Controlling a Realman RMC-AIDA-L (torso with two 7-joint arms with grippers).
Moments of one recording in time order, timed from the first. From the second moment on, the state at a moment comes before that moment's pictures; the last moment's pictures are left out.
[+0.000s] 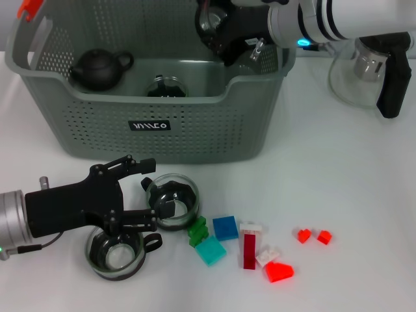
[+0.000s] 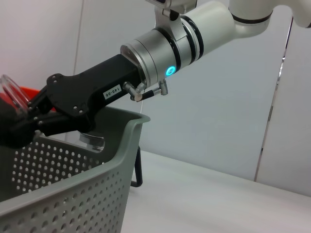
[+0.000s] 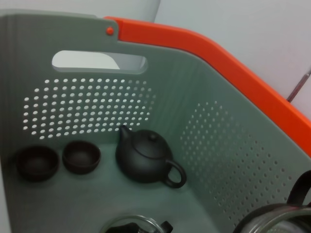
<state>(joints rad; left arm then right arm) -0.42 -2.08 0.50 0.51 2.04 1.72 -1.04 1.10 2.10 -1.22 -0.57 -2.17 -0.73 1.73</state>
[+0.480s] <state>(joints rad) -0.42 -2.08 0.50 0.51 2.04 1.71 -1.04 1.09 2.10 -1.23 -0.56 -2.17 -0.75 1.74</state>
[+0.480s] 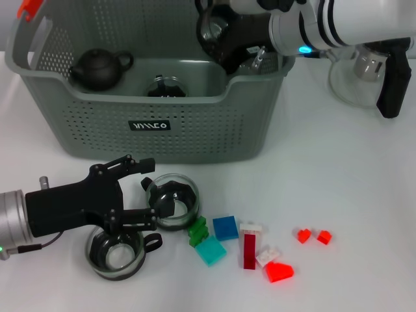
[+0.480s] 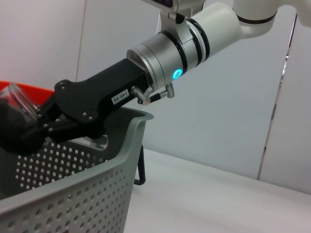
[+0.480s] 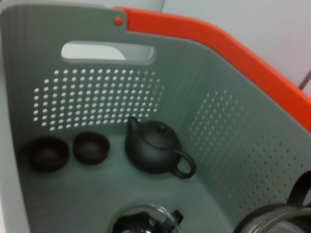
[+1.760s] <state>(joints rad) -0.42 -2.08 0.50 0.50 2.04 1.71 -1.04 1.09 2.10 -1.23 -0.56 -2.18 -0.78 1.76</state>
